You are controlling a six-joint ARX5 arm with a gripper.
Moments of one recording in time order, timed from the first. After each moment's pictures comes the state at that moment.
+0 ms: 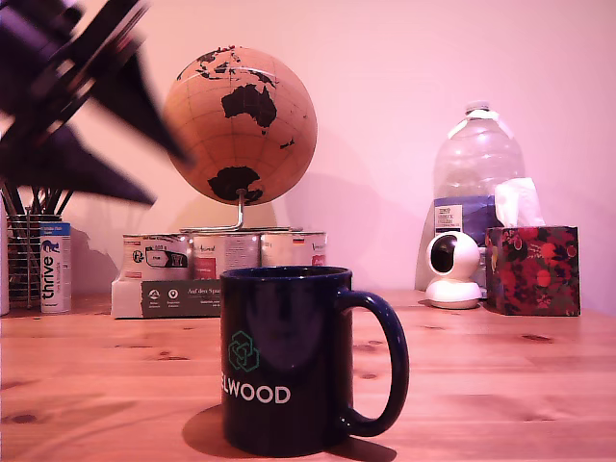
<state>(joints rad) -0.49 1.12 0.71 -0.20 0.34 -0.49</state>
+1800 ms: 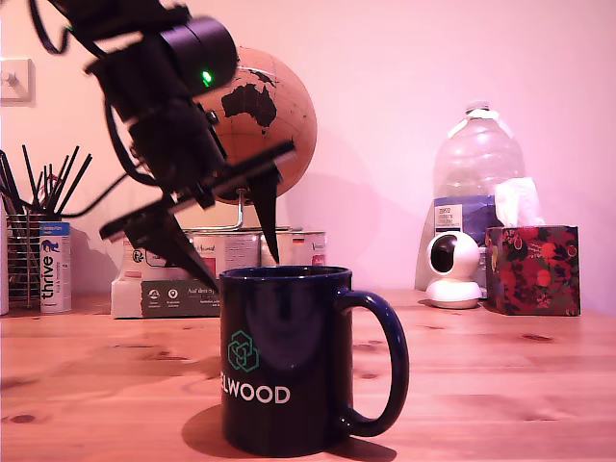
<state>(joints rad) -0.57 1.80 1.28 -0.54 0.13 -0.78</state>
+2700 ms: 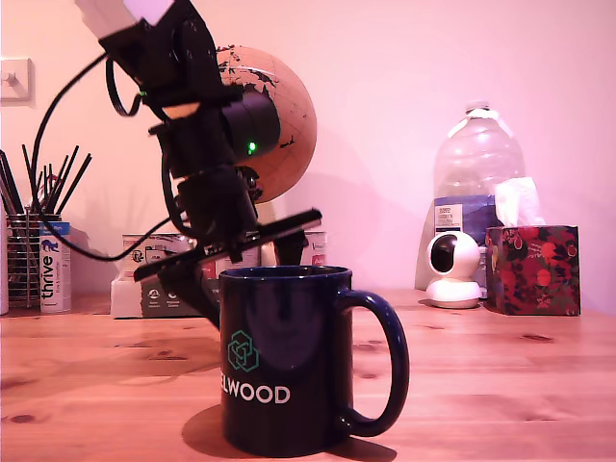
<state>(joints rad) -0.58 2.03 1.46 -0.63 0.10 -0.79</state>
